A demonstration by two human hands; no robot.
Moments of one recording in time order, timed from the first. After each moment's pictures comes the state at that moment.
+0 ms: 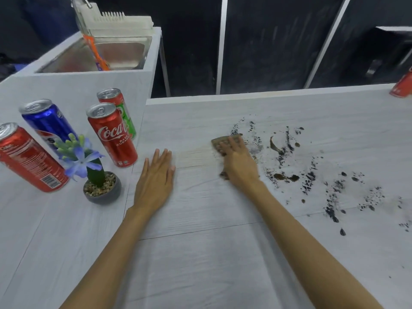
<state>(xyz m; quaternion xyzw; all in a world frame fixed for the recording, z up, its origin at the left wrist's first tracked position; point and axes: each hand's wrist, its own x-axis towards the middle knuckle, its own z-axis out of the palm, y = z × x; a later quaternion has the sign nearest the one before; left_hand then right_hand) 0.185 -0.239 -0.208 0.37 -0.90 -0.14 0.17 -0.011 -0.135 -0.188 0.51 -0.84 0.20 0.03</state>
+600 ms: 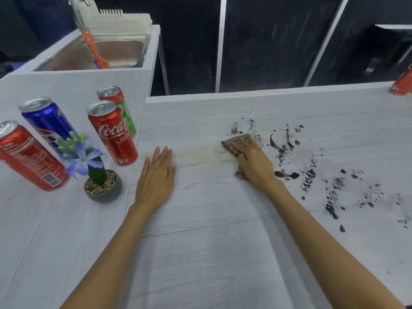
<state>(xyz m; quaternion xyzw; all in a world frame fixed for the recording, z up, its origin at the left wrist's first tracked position) 0.181 -0.241 -0.210 0.37 -0.90 -0.15 0.18 -0.035 -0.114 -0.181 0.48 -0.84 0.24 -0.04</state>
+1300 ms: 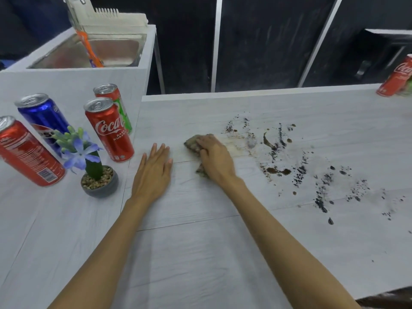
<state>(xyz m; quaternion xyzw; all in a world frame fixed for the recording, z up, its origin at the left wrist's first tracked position) 0.180 -0.242 -0.207 0.37 -0.90 -0.15 0.18 0.033 -0.149 -0.169 0.51 -0.79 0.33 -0.04</state>
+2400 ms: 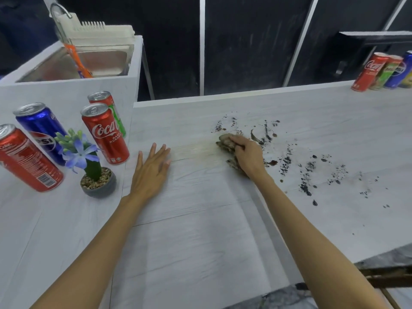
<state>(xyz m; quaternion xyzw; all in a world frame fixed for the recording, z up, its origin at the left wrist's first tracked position) 0.187 -0.234 -0.194 0.30 -0.91 -0.20 0.20 -0.014 -0.080 -0.157 0.34 -0.83 0.44 -0.08</state>
